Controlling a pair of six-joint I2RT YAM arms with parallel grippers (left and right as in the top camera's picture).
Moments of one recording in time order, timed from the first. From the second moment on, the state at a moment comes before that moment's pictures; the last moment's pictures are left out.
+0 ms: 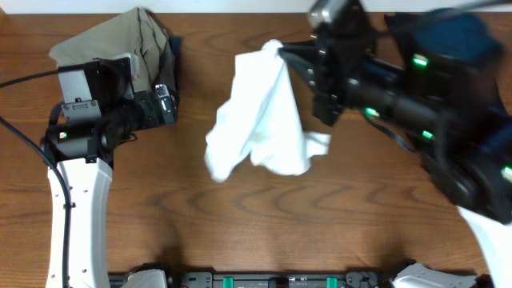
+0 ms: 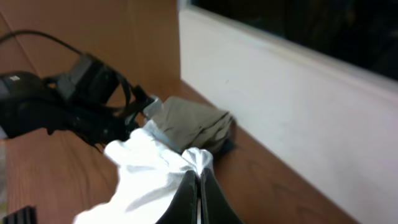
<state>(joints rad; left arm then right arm) 0.14 1.30 1.25 -0.82 0.36 -0.12 0.58 1.40 2.05 -0.88 -0.33 -0.08</state>
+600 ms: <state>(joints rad) 0.14 1.30 1.25 -0.84 0.35 -0.12 0.23 1.64 2.08 -0.94 -0.31 -0.10</state>
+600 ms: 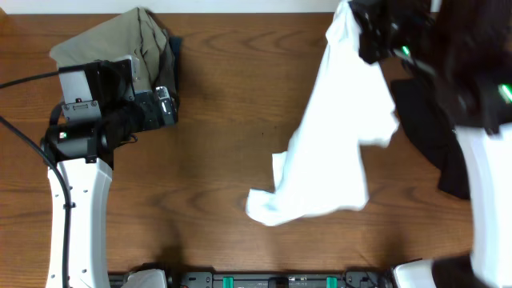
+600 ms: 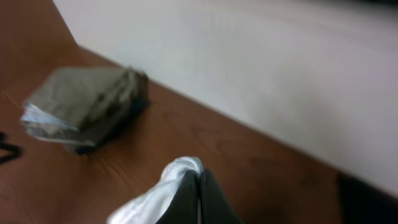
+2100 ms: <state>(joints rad) 0.14 1.55 1.25 -0.81 0.35 -0.09 -0.02 2.06 1.68 -0.79 -0.20 -0.04</state>
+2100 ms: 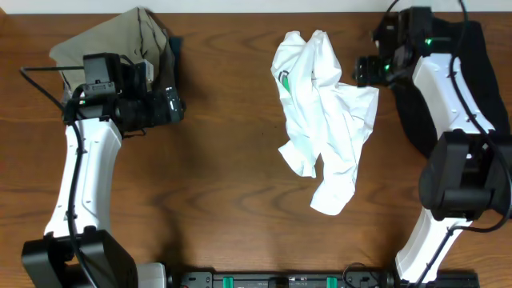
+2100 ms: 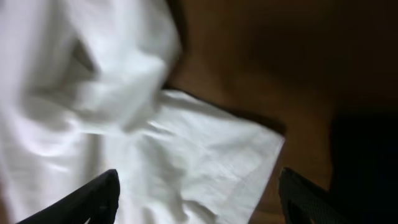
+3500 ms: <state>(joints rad) 0.14 1.55 1.25 -0.80 0.35 -0.09 -0.02 2.09 1.33 -0.31 -0.06 0.06</state>
